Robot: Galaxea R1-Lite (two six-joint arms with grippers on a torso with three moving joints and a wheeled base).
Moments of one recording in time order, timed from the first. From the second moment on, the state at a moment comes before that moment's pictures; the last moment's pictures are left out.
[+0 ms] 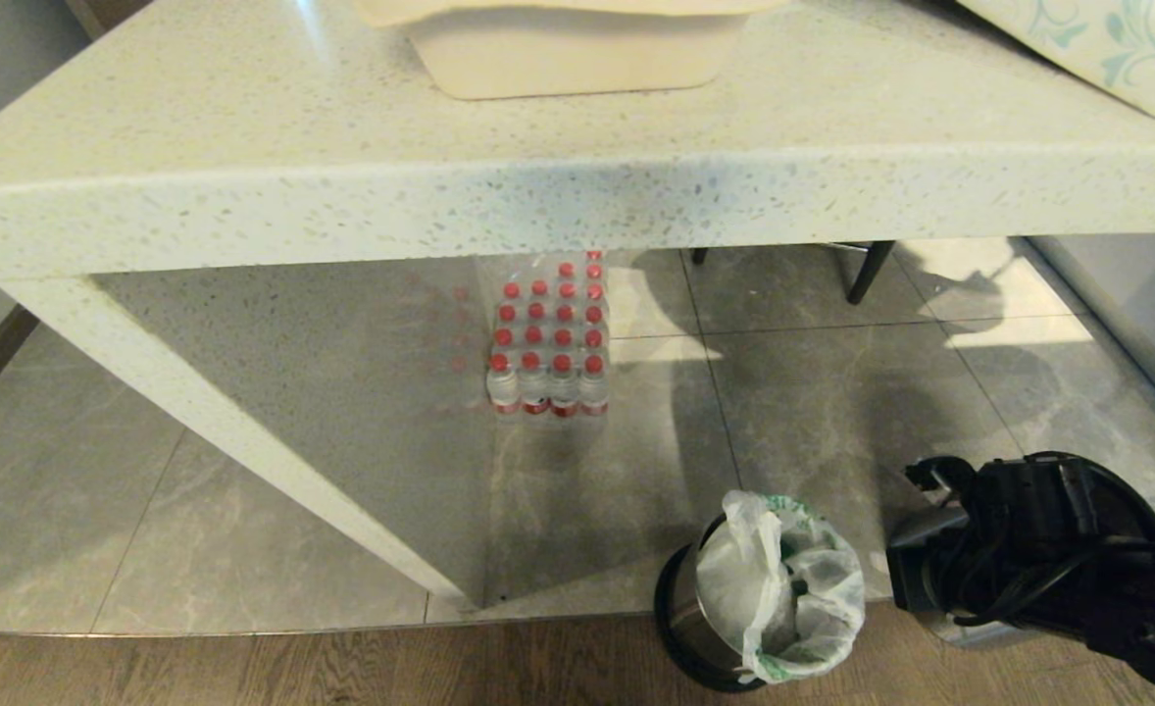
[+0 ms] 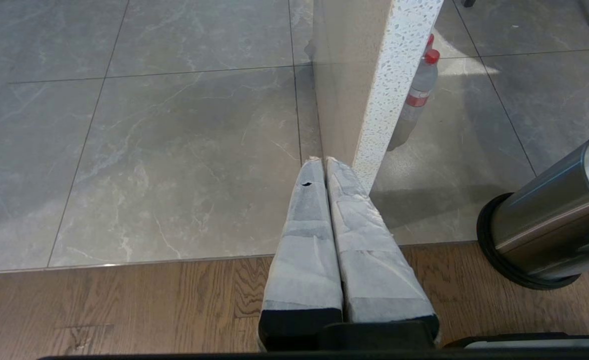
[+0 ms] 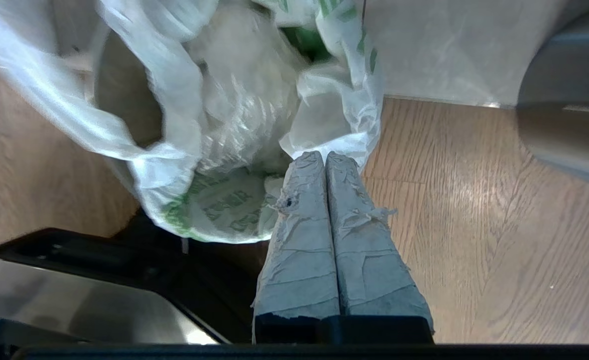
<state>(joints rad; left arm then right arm) 0.00 0.00 0.00 0.00 0.00 -0.01 0.10 1.97 -0.36 -0.89 0.11 0.00</state>
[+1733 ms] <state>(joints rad) 0.00 0.00 0.00 0.00 0.00 -0.01 0.08 2.40 -0.43 -1.25 0.04 0.00</state>
